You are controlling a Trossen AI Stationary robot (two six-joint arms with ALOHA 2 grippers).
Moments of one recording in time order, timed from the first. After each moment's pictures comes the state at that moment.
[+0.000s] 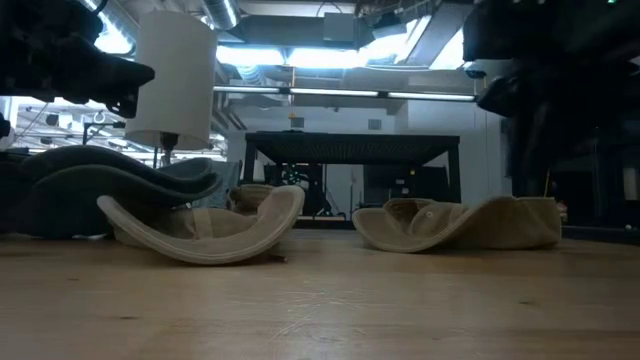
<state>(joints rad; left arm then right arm) -0.04 0.00 0.01 0.01 -0.01 -0.03 0.47 1.52 0.99 -0.69 0.28 0.46</state>
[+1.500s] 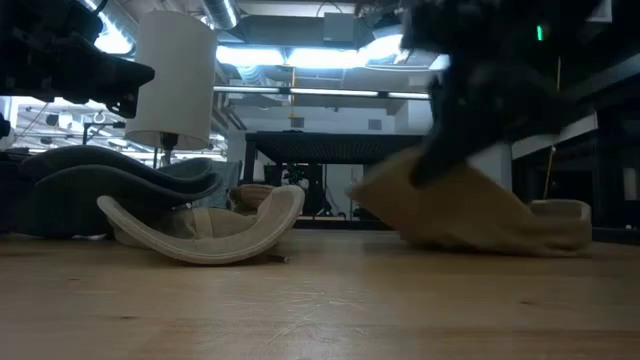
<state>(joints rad) -0.04 0.00 0.01 0.01 -0.01 -0.03 0.47 1.75 1.11 -0.48 0.62 0.36</state>
